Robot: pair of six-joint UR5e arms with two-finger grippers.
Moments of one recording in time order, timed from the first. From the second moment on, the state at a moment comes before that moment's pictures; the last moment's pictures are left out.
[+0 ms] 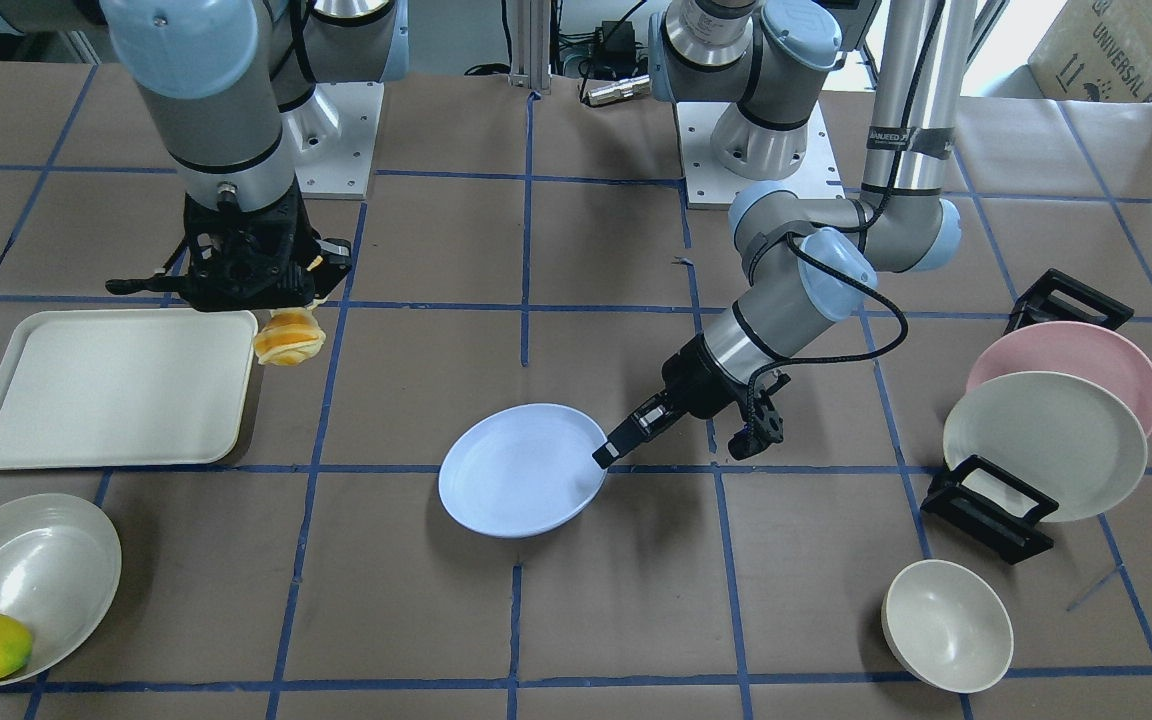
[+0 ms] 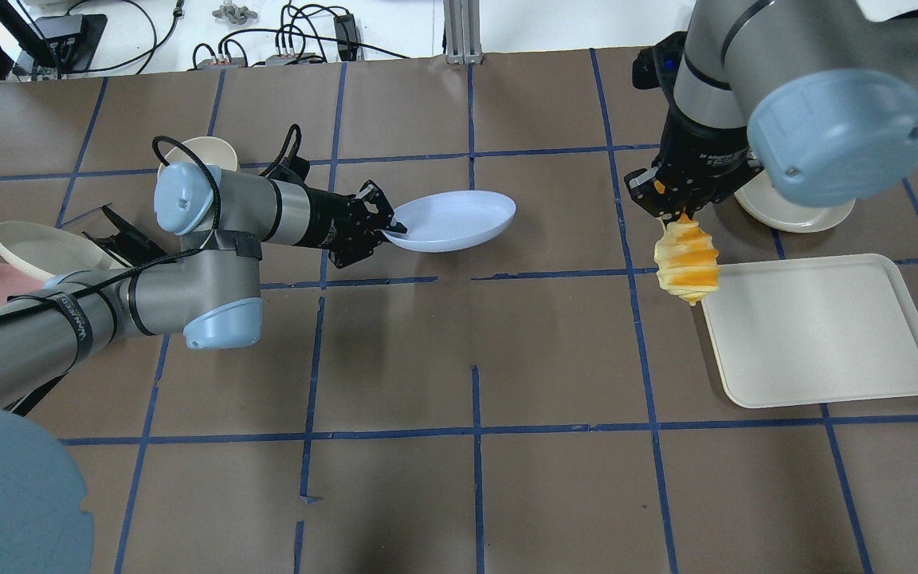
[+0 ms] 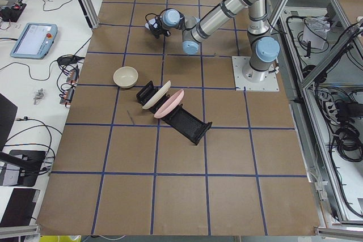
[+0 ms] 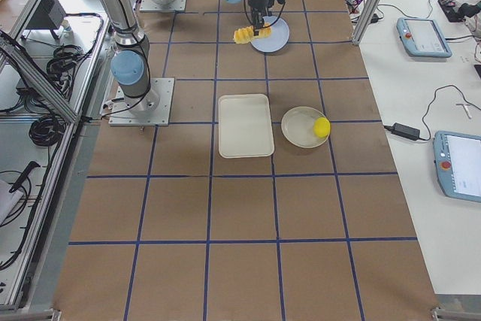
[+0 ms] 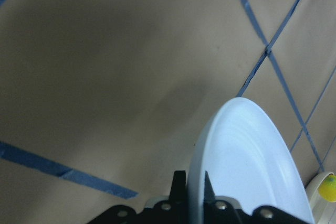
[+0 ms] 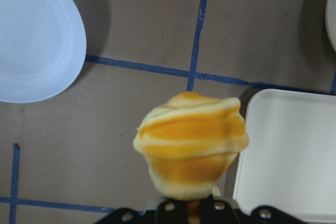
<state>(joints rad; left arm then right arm) -1.54 -1.93 -2.13 -0.35 0.93 -0.80 1.68 -1.52 1.74 -1.81 -1.66 -0.06</state>
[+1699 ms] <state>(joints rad) -1.28 -1.81 -1.77 -1.22 1.38 -0.08 1.91 -1.06 1.49 -2.09 -1.65 0.15</state>
